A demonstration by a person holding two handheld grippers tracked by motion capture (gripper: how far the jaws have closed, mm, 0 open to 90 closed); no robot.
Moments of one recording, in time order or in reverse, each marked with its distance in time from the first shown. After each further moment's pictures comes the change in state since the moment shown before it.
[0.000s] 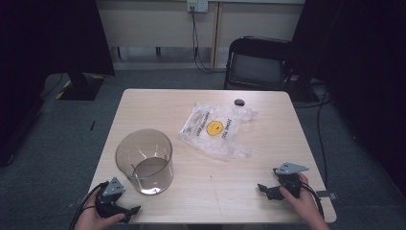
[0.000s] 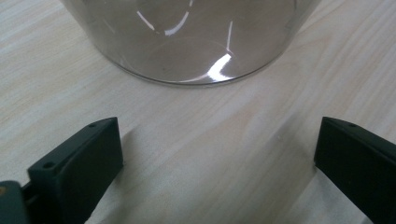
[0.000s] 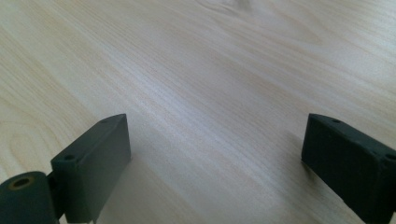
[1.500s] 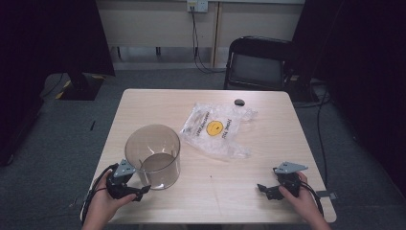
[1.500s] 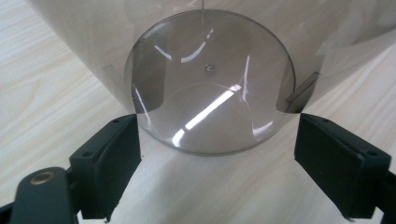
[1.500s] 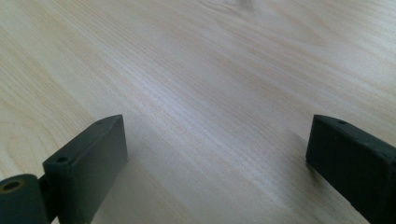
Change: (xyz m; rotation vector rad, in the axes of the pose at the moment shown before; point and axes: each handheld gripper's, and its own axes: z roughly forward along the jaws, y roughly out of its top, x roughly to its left) left arm 0.003 0.063 0.008 -0.066 0.048 -0.010; right arm -0.001 0.002 0.002 0.008 0.008 -0.005
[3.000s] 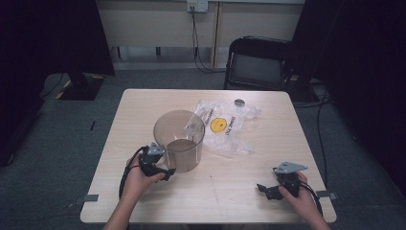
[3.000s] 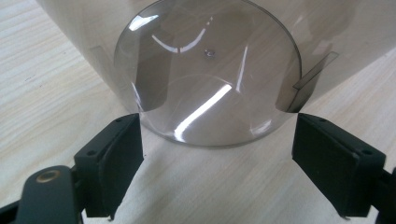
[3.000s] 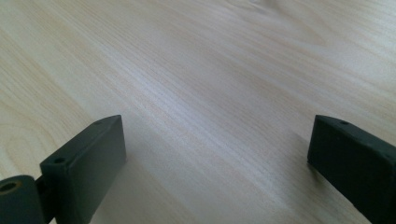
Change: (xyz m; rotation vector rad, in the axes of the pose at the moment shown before) left arm -0.005 0.060 0.077 0.009 -0.048 -0.022; right arm 0.001 0.000 0.001 0.000 -0.003 0.001
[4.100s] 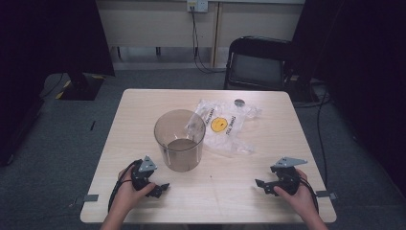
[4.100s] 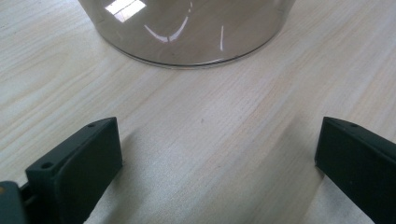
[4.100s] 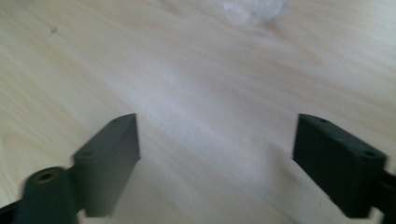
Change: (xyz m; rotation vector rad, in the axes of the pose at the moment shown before) left arm -0.002 -0.050 -0.009 -0.022 -0.024 0.096; right arm 0.004 0.026 -0.006 0.016 0.005 0.098
